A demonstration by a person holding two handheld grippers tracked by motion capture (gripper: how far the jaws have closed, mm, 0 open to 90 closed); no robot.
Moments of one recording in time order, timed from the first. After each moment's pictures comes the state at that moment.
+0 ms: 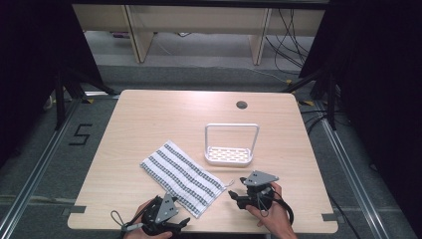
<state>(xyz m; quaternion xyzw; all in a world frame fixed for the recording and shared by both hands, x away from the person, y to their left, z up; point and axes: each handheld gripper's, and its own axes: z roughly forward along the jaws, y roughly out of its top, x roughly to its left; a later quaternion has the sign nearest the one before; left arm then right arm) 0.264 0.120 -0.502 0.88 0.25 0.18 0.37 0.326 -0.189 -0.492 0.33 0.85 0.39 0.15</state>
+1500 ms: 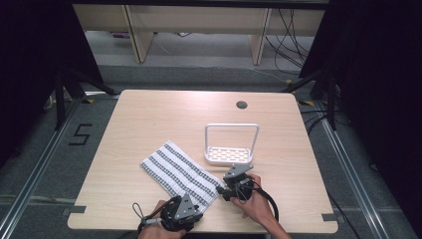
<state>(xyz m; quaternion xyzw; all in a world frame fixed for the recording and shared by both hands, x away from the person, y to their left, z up) 0.276 0.083 -0.512 0.89 0.22 0.12 0.37 0.357 -0.145 -0.507 0.32 0.88 0.33 0.11</state>
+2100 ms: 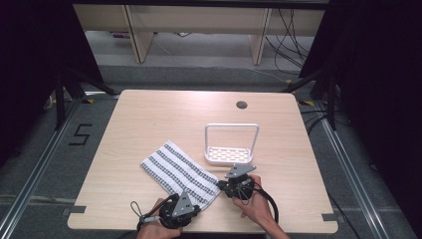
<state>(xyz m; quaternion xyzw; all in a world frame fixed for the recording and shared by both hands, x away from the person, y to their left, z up) 0.280 0.088 -0.510 0.89 0.23 0.13 0.38 0.353 -0.146 -0.503 0.32 0.87 0.37 0.10</state>
